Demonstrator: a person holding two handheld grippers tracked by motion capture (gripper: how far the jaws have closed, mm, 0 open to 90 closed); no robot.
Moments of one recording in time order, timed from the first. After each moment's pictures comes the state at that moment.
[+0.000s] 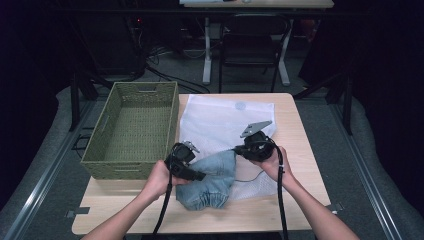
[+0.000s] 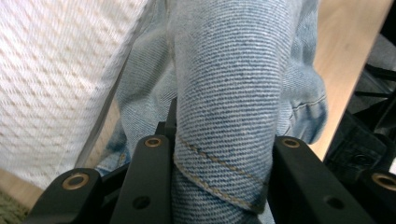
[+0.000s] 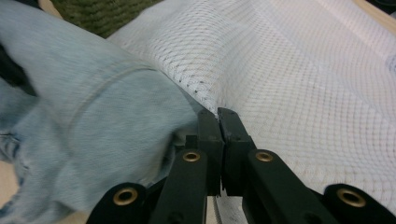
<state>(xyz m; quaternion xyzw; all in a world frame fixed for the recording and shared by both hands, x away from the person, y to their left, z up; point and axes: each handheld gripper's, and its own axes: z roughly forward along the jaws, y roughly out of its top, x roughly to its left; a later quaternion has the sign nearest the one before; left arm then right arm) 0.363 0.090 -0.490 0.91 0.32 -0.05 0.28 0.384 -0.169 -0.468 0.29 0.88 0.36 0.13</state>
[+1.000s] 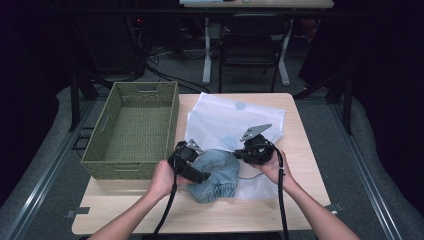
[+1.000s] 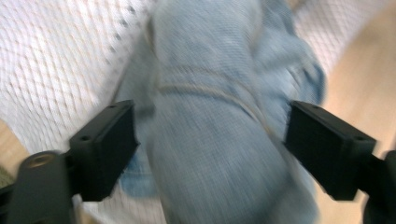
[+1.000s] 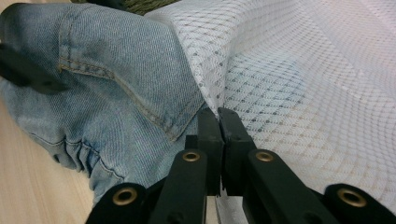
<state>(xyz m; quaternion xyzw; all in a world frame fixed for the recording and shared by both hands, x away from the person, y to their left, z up) 0.358 0.085 -0.486 0.91 0.30 0.03 0.30 0.381 -0.171 -0.479 0.28 0.88 0.36 0.11</state>
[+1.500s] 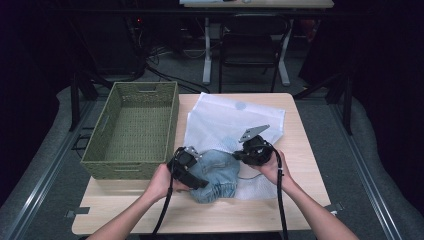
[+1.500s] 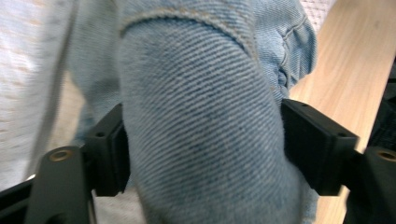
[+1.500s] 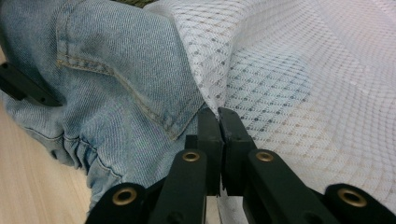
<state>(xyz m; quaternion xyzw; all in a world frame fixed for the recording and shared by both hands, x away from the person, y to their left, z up) 0.362 0.089 -0.516 0.92 0.27 -0.03 0.29 0.381 -0.168 -0.483 0.28 0.89 0.35 0.11</state>
